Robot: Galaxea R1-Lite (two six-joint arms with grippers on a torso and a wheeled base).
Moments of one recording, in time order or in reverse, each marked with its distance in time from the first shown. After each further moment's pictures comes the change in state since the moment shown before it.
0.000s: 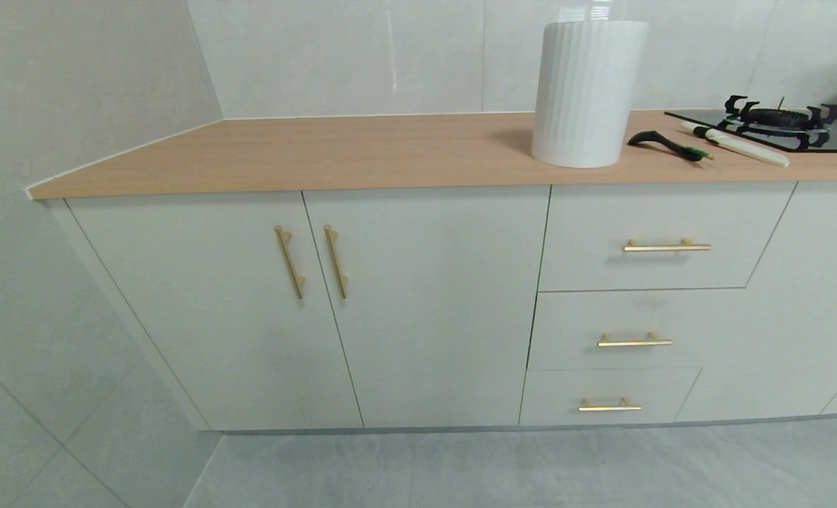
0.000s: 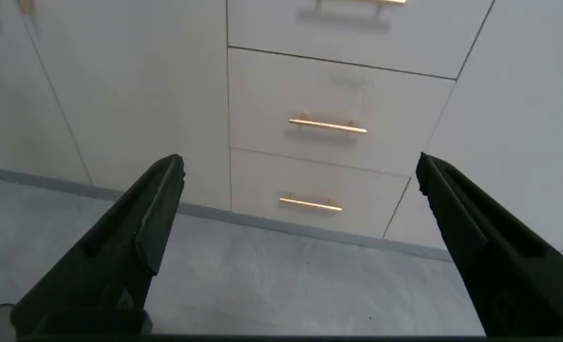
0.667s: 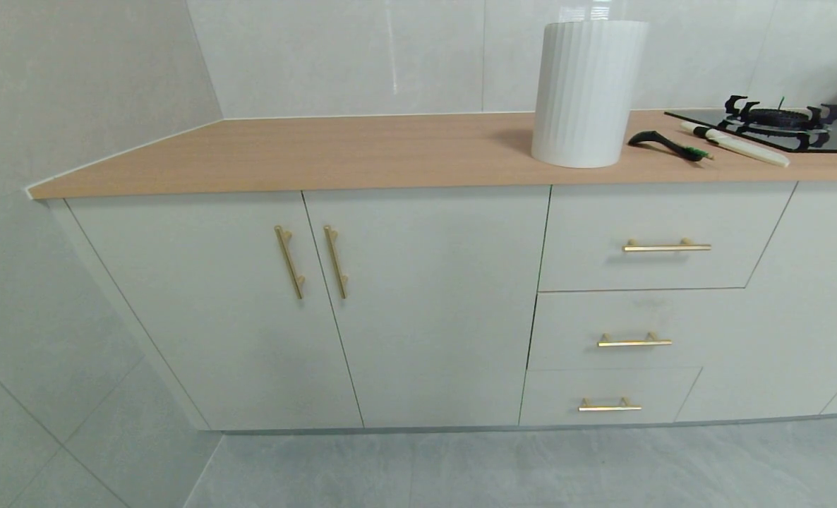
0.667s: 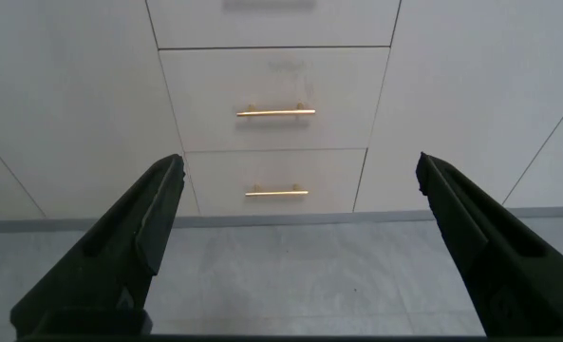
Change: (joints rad) left arm 0.001 0.000 0.048 -0.053 0.049 -0.021; right arm 0.000 0.002 0.003 0.027 -0.188 0.086
